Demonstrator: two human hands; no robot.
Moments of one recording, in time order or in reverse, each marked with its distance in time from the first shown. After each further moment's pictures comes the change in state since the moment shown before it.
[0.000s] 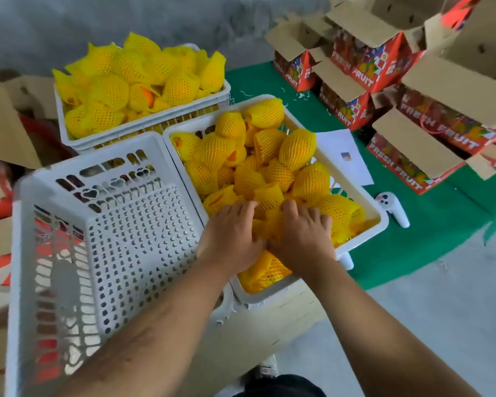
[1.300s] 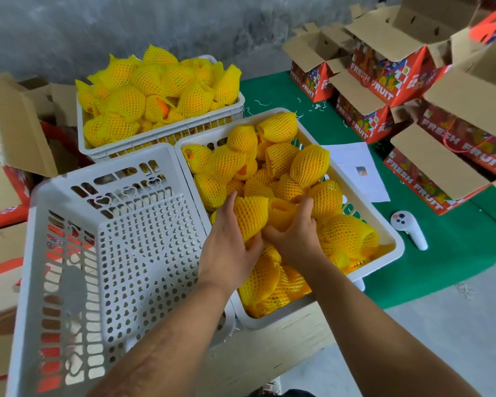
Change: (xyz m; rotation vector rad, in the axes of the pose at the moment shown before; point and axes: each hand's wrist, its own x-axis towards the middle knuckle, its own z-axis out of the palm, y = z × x) left_hand 0.002 -0.002 0.001 -0.359 0.292 -0.240; right_hand 0.049 -0.008 0.012 0.984 -0.047 0.178
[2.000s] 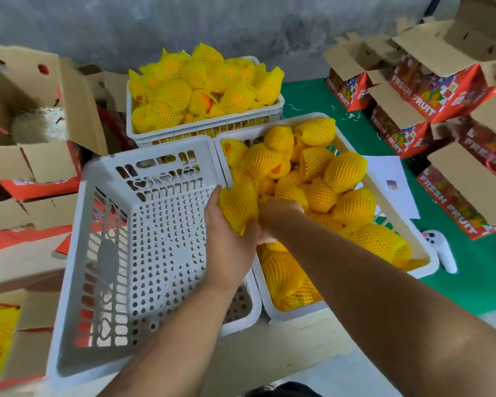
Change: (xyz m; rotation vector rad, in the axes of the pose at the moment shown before) left_hand -0.013 -0.023 -0.028 -0.645 0.272 -0.294; right_hand 0.026 -0.091 0.077 -1.308 -0.641 -0.221
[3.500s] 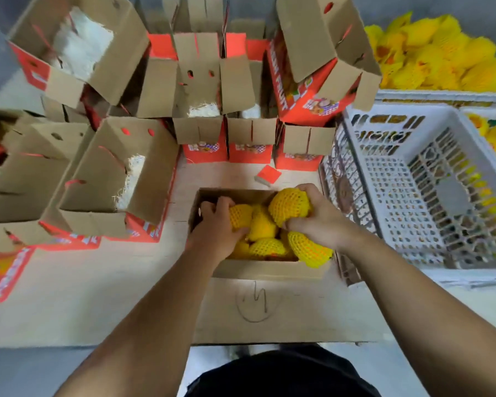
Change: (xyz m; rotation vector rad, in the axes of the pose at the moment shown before) left_hand -0.050 -0.119 -0.597 0.882 -0.207 -0.294; right_hand -0.067 -0.492 0.054 0.863 0.127 -0.265
